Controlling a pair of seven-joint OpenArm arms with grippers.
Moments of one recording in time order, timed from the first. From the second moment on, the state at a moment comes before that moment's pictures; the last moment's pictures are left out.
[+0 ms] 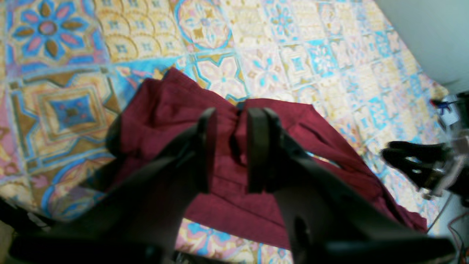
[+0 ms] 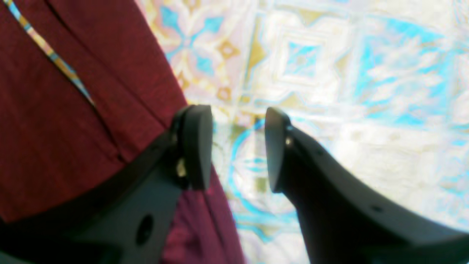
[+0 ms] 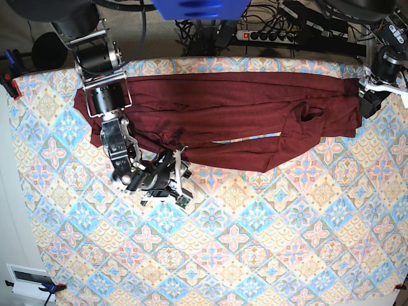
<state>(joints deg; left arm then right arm) 24.2 -8.2 -56.4 111.8 -62.1 -14.7 61.2 24.0 6.9 -16.1 68.1 8.2 42.8 -50.9</state>
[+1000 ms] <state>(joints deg) 22.8 -8.3 -56.3 111.6 -62.1 -14.7 61.0 21.6 6.1 -23.4 62.3 9.8 41.8 -43.0</state>
